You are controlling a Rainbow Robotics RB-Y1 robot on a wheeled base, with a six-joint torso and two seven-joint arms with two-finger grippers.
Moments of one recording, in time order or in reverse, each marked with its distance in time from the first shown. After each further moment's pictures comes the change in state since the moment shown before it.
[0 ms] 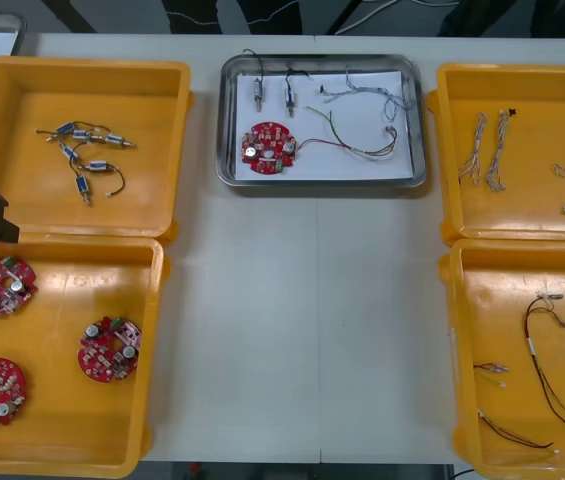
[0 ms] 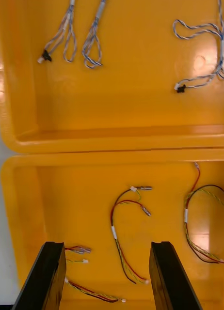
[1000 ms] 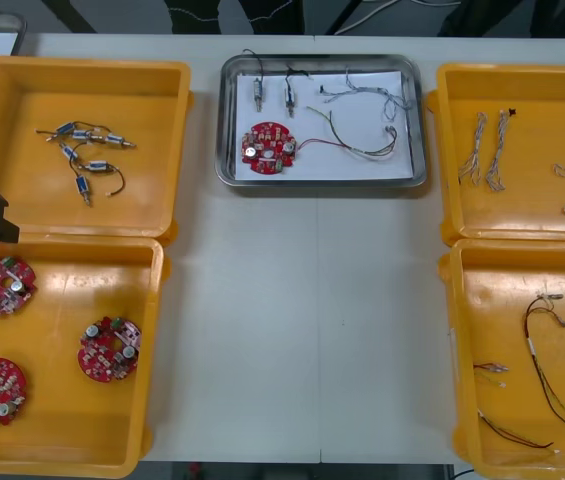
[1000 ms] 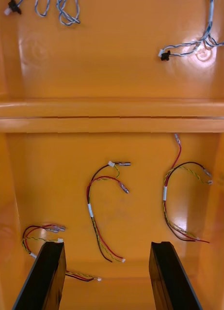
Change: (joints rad) right arm 0.092 -0.030 -0.013 -0.031 -0.002 0.000 0.077; left arm 0.000 0.000 0.000 0.000 0.000 0.000 0.000
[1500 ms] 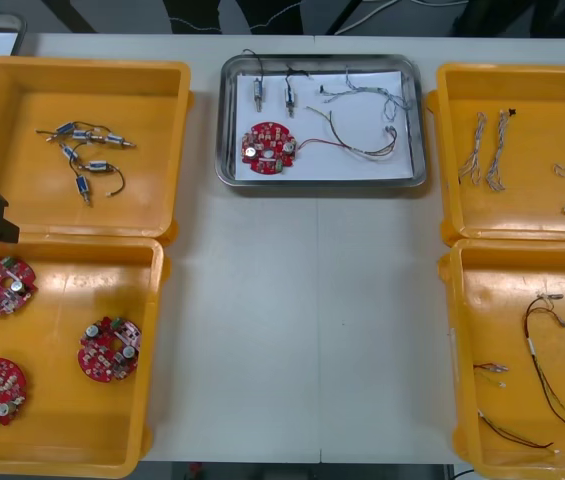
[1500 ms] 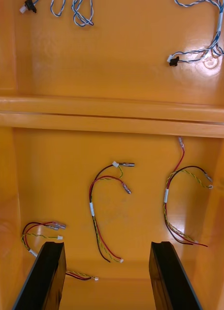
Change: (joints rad) right arm 0.009 0.000 0.000 -0.034 -0.006 0.000 0.006; left arm 0.000 0.000 0.000 0.000 0.000 0.000 0.000
